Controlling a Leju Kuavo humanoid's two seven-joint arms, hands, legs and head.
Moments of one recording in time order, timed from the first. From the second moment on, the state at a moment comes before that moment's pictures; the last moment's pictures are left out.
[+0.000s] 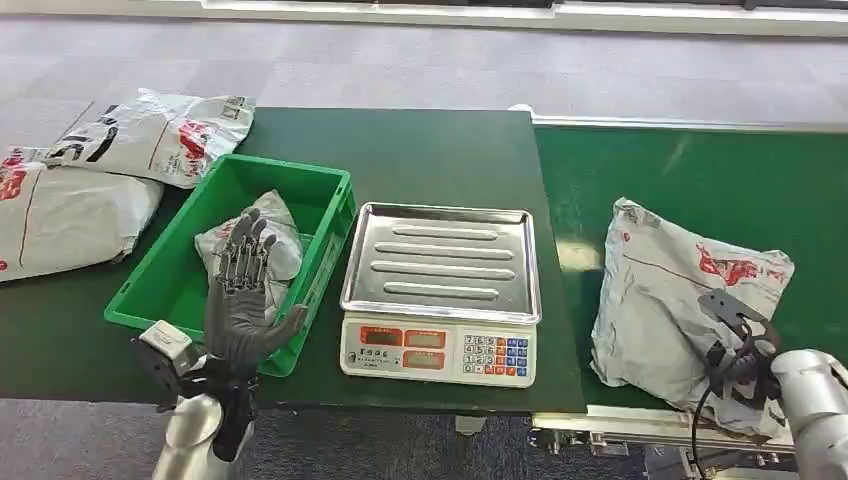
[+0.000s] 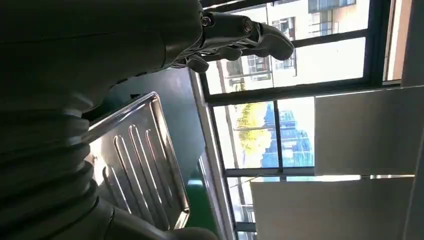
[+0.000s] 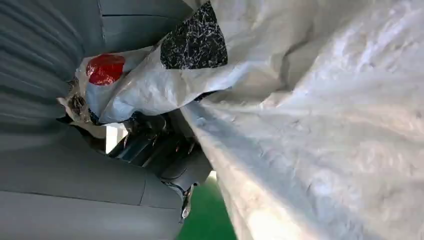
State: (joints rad) left arm -0.06 -0.13 -0.25 -1.51 0.02 -0.03 -0.63; right arm -0.71 -0.39 -0.14 -0.29 1.00 0.16 0.17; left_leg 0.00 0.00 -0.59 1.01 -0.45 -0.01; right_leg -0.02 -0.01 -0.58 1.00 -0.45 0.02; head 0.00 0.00
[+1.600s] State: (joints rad) left arm -0.12 -0.14 -0.25 -1.51 -0.02 -0.03 -0.64; right arm -0.83 0.10 0.25 -0.62 0.60 0.15 -0.33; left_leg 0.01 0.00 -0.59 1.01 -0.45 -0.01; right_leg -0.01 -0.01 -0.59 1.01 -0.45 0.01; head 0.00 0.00
